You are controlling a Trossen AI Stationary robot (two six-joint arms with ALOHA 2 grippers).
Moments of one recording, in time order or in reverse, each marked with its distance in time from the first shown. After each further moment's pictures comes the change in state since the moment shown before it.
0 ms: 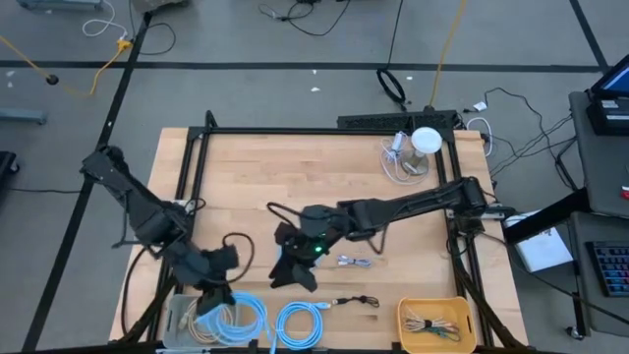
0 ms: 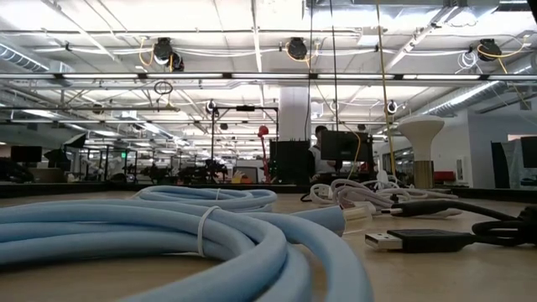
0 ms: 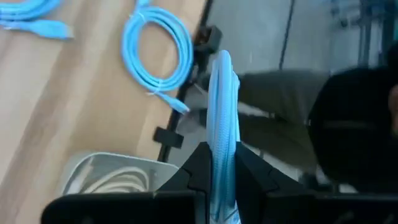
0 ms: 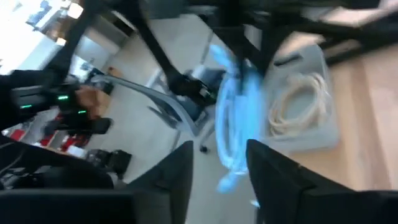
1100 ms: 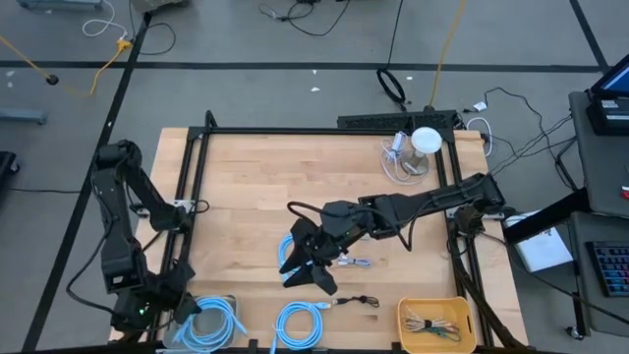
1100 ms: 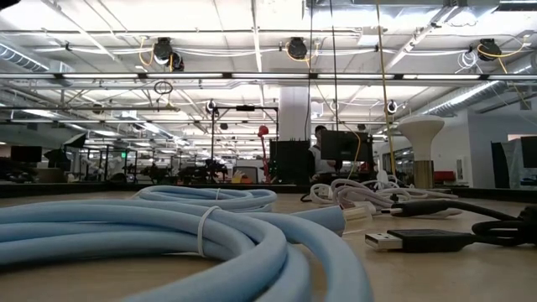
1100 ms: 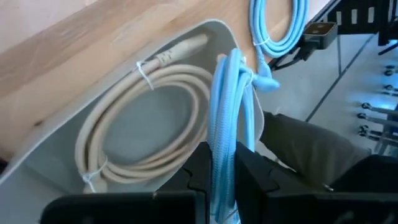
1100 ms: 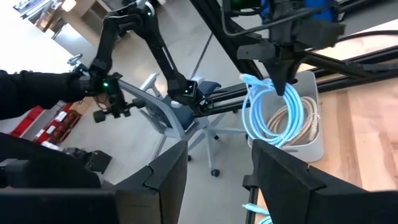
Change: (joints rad) left arm -0.618 0.019 -0.274 -0.057 -0.469 -1.056; right arm 0.035 -0.119 0.000 -0.103 0.102 -0.114
